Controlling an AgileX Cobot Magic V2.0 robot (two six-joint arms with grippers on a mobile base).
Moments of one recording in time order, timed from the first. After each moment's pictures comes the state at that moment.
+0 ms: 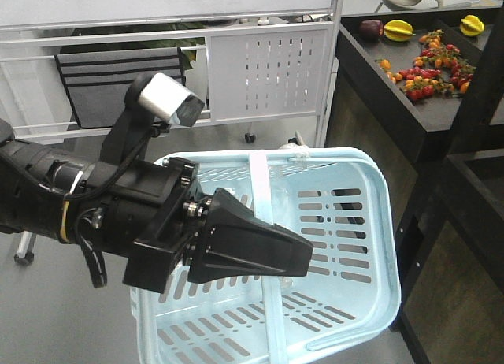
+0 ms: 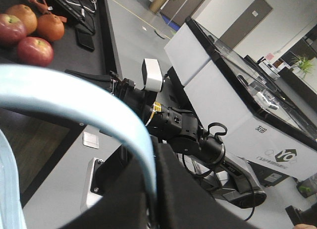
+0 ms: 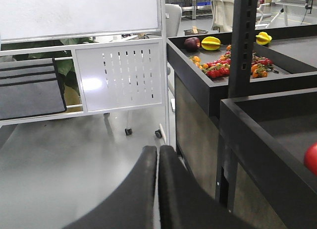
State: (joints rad) left arm -0.49 1.39 -1.05 1.61 -1.20 -2.08; right arm 0.05 -0.01 0.03 -0.34 0.18 0.39
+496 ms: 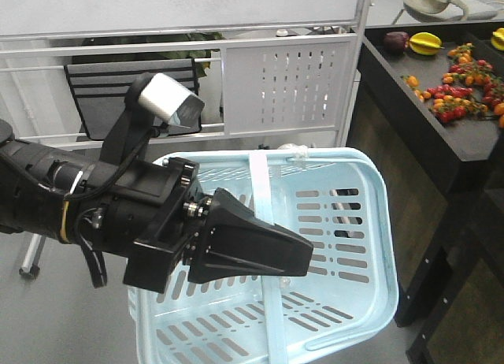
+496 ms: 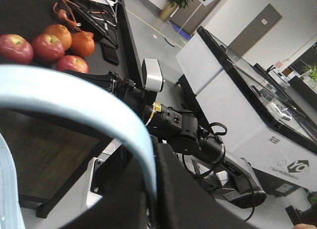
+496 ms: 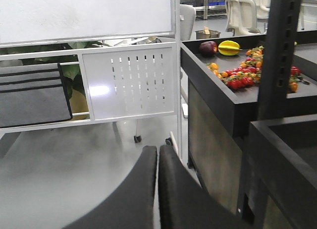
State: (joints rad) left arm -0.49 1.39 -1.05 1.61 -1.20 -2.08; right arm 0.05 -0.01 0.03 -0.34 0.18 0.39
